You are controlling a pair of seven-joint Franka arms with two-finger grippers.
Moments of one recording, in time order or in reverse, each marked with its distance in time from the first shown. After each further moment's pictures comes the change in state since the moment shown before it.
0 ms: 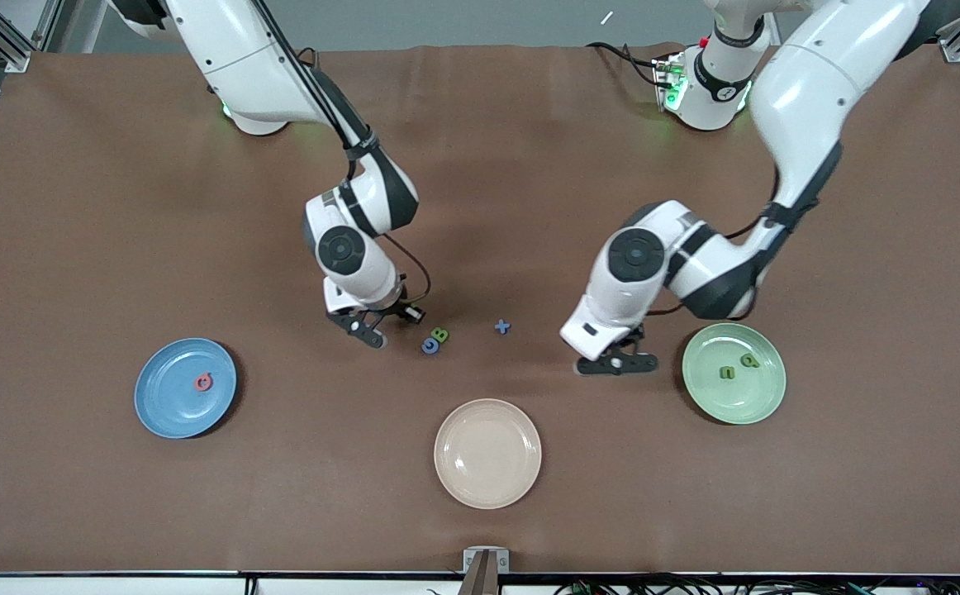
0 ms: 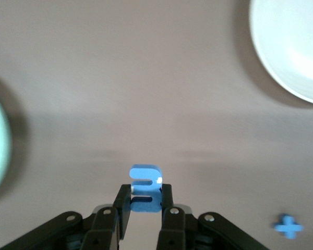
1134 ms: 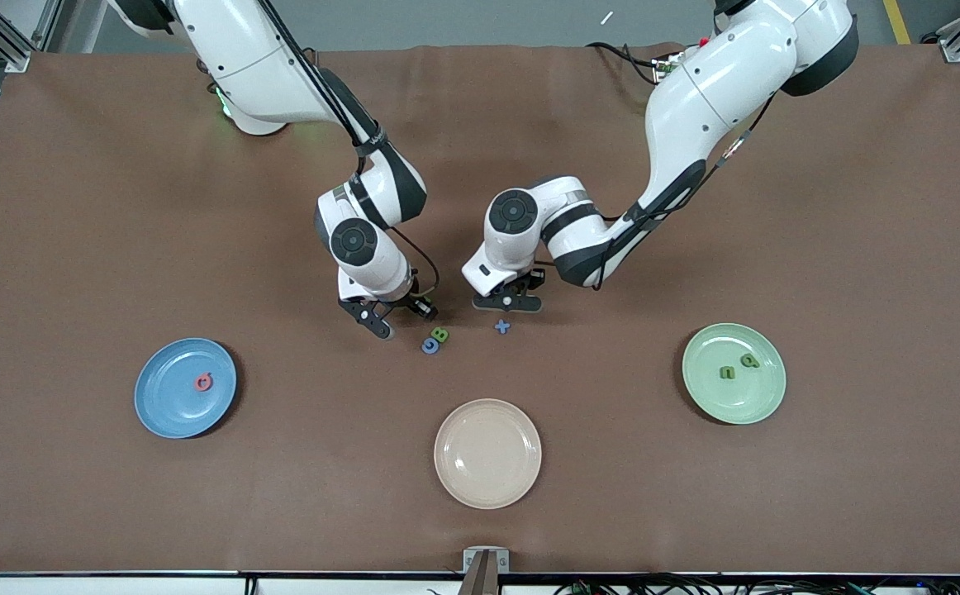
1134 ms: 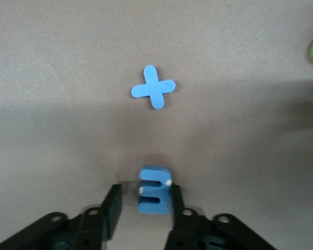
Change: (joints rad) left arm -0.343 0.159 0.046 -0.051 -0.002 0.121 -0.253; right arm -0.004 0.014 0.100 -0.051 0.002 0.107 0.217
